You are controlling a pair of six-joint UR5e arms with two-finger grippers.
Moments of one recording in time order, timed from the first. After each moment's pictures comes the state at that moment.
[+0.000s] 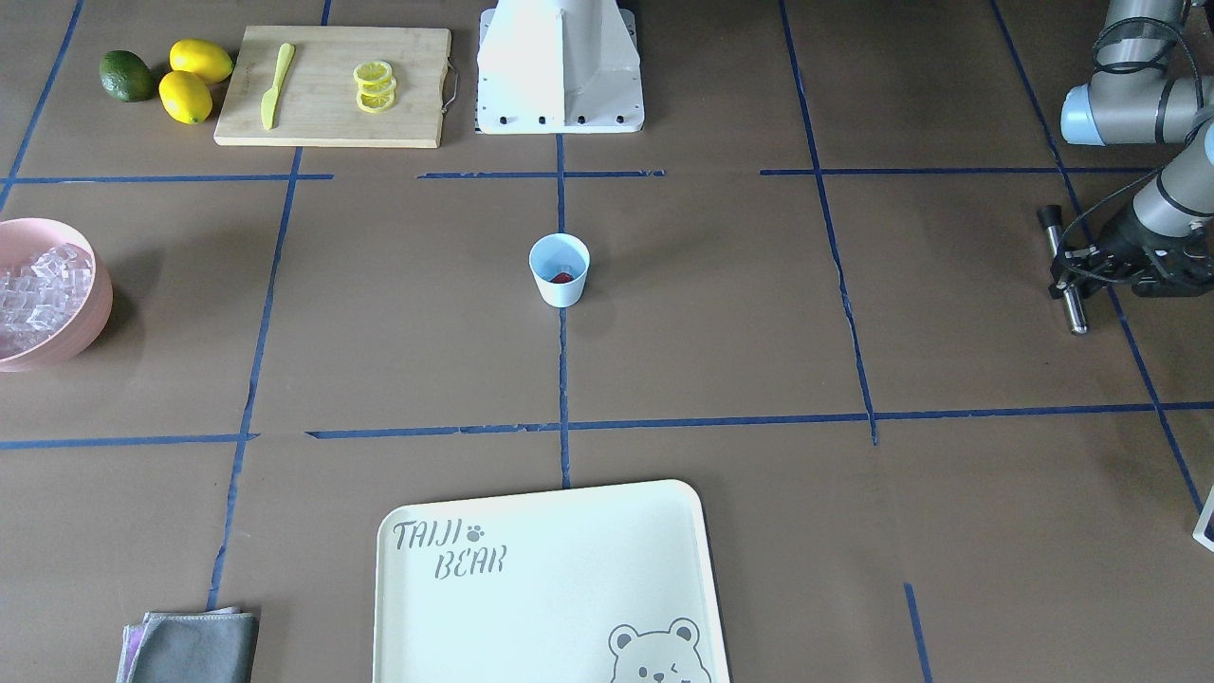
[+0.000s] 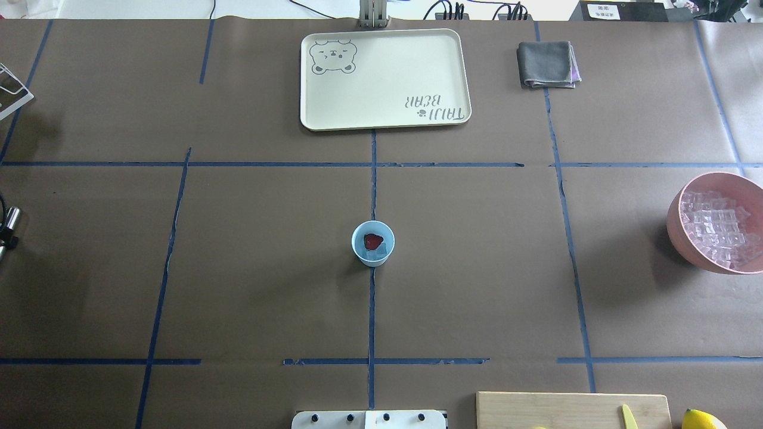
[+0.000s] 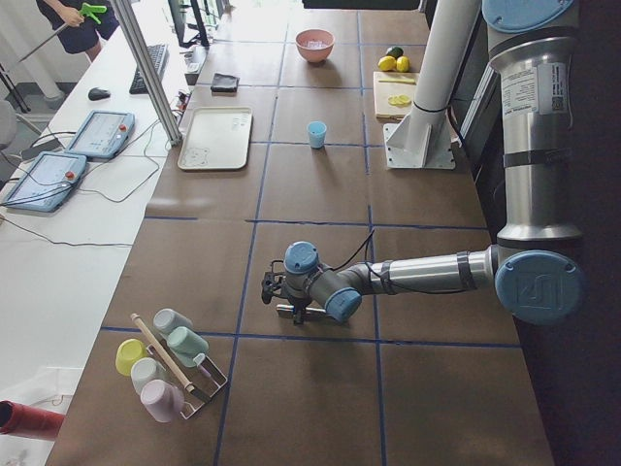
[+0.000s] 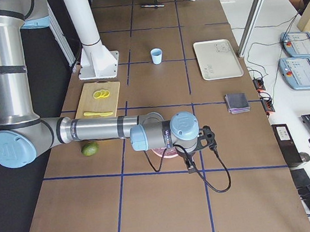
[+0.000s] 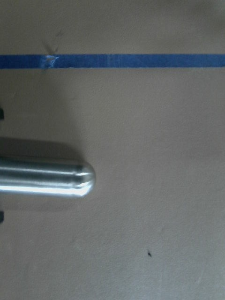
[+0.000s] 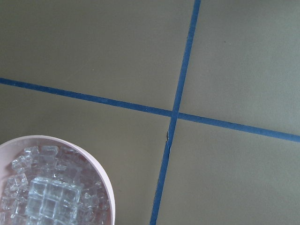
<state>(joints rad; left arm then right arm) -1.04 -1.44 -1.44 -2.35 -2.18 -0.70 1.61 -1.60 1.59 -1.46 2.44 -0.14</state>
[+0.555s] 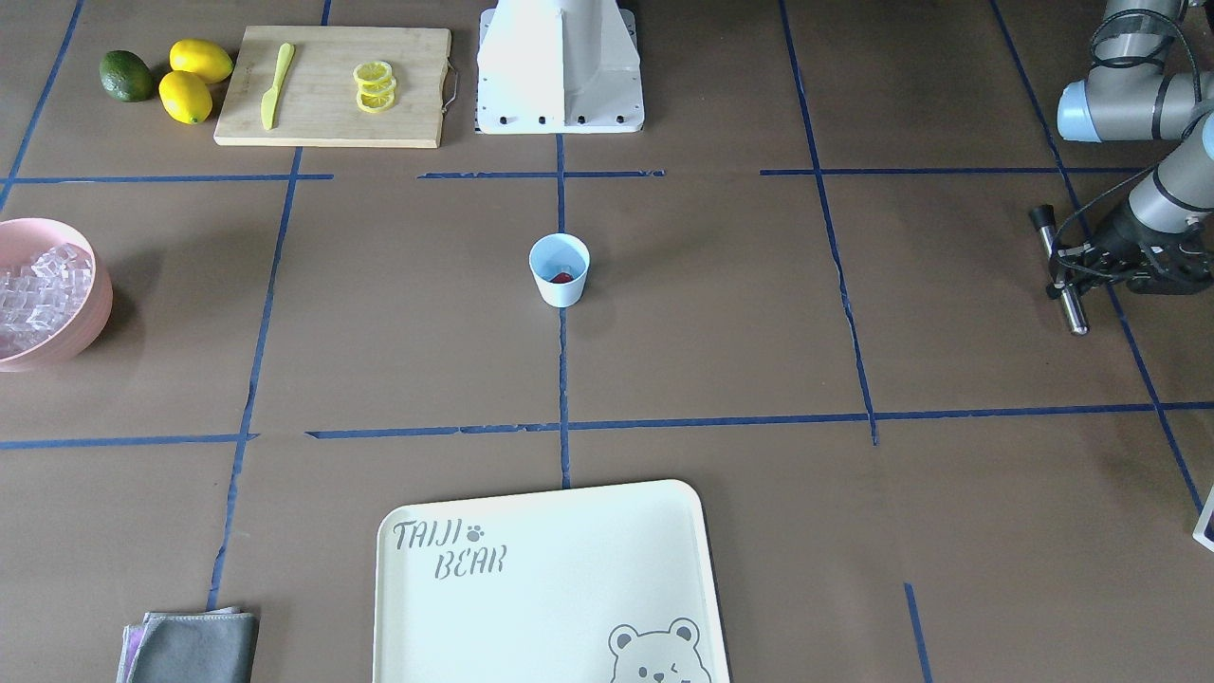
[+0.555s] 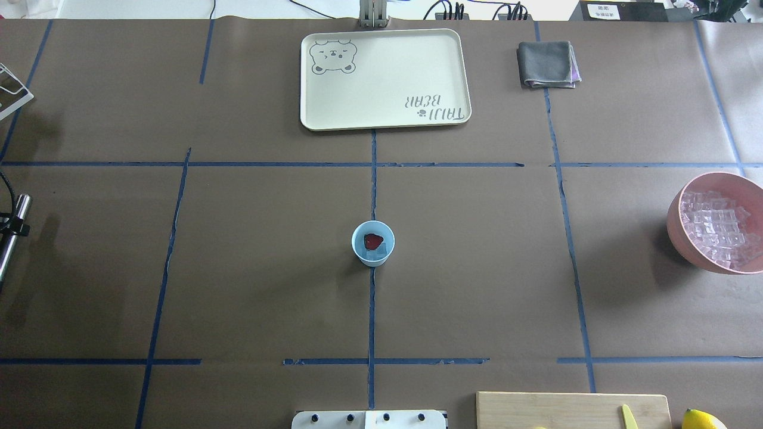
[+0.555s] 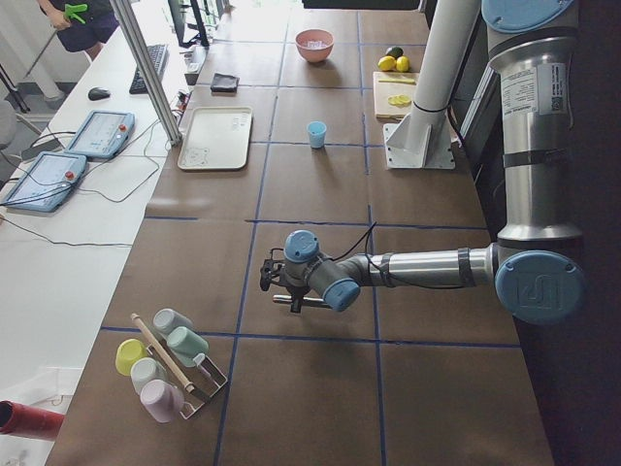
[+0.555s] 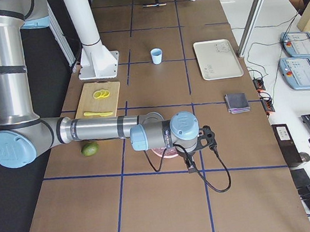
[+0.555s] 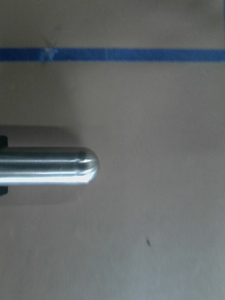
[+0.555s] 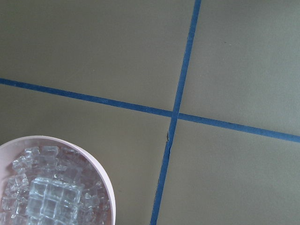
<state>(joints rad) -1.04 -1.44 -1.58 -2.34 -2.17 -0.69 1.61 -1.60 1.60 -1.46 2.44 -0.14</state>
